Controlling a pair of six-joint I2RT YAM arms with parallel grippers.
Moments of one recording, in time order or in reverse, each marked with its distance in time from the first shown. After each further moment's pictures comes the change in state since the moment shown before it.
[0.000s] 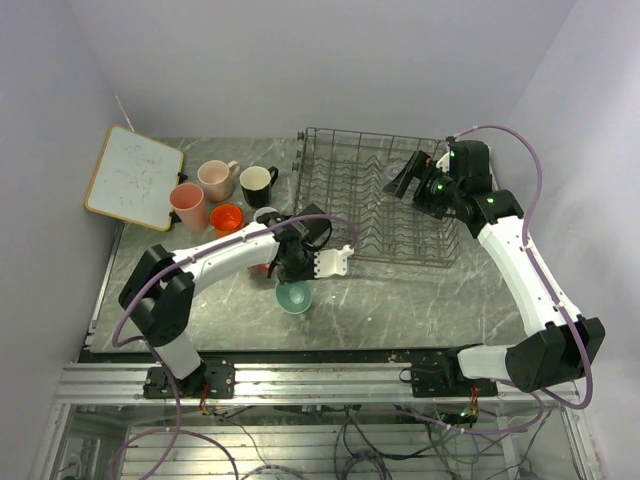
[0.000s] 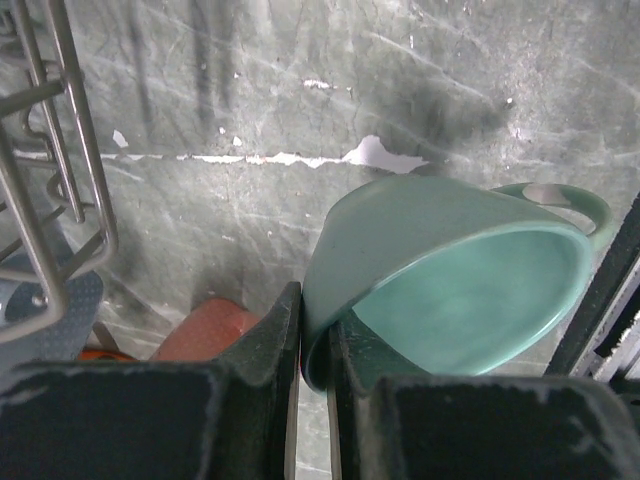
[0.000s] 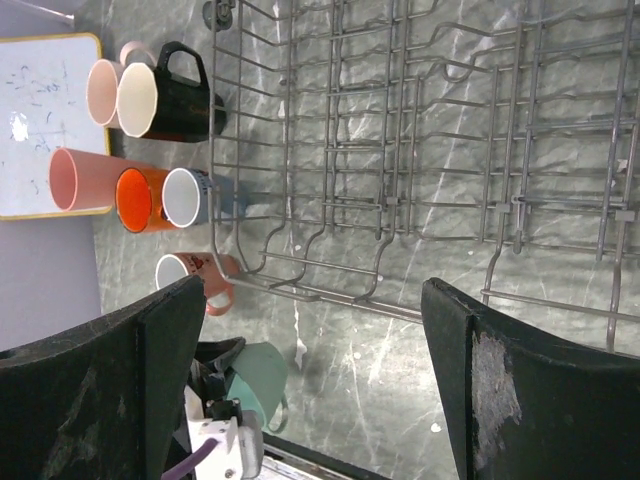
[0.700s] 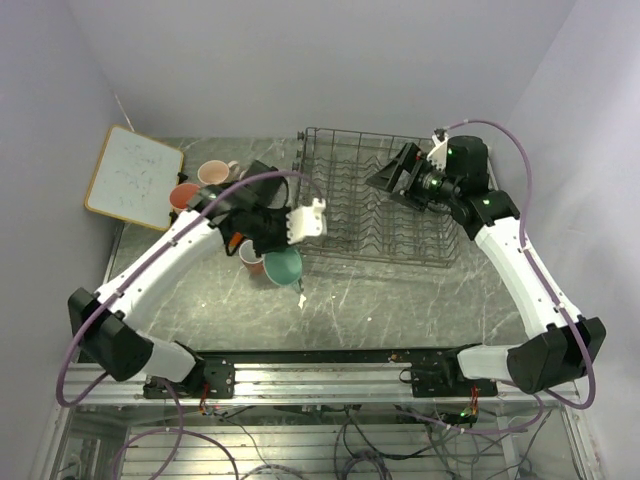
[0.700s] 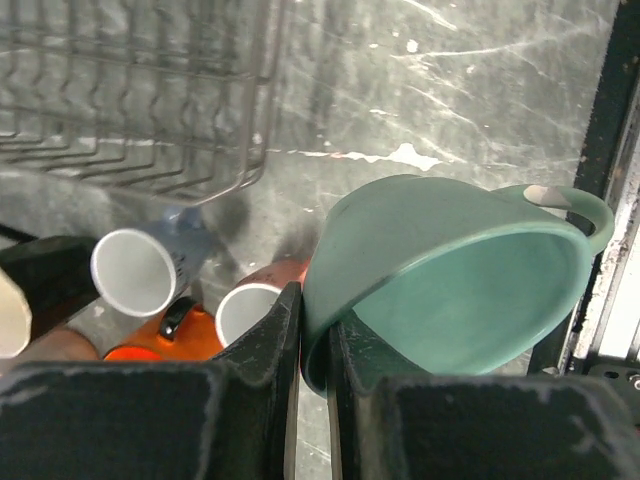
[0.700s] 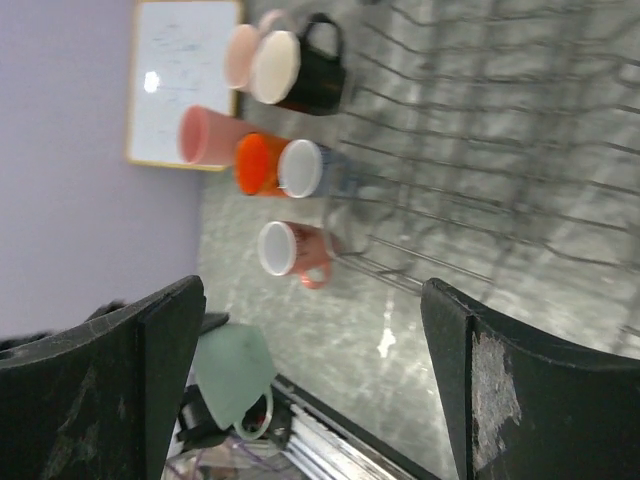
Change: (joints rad) left arm 0.217 -0.270 0.183 -0.148 0.249 0.080; right arm 0.051 -0.006 0.000 0.167 -0.219 0.108
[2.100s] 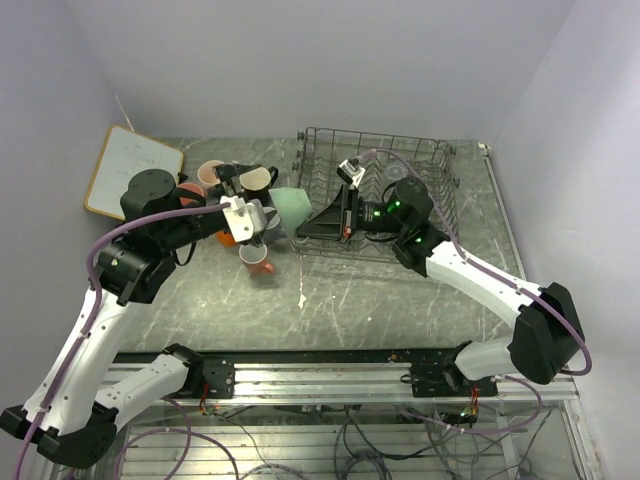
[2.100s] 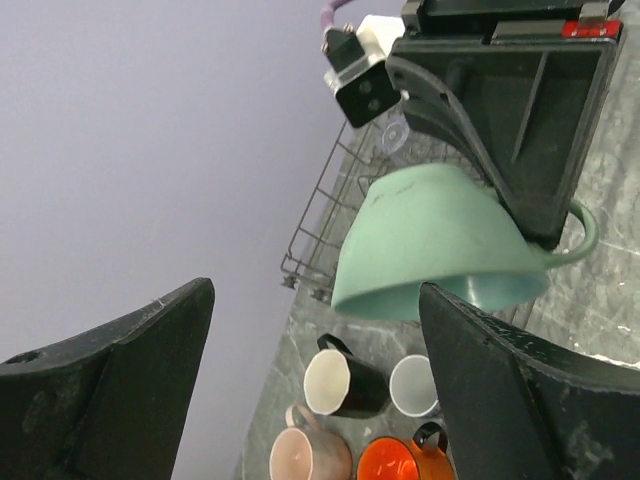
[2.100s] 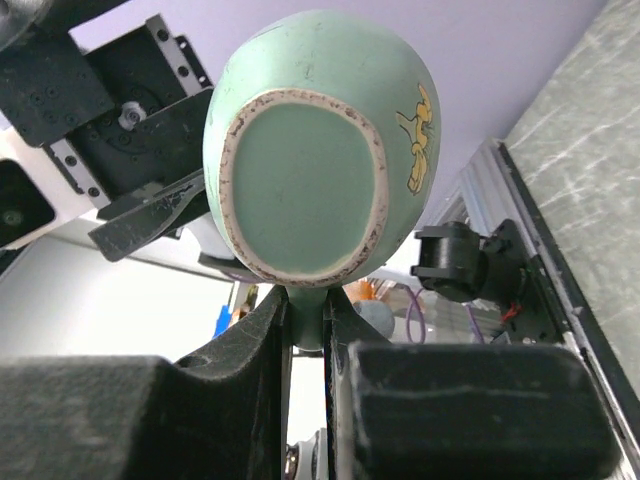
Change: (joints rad) left arm 0.137 -0.477 -0.166 0.594 0.181 0.013; right arm 0.371 0.066 -0.339 0.965 -0.441 0.572
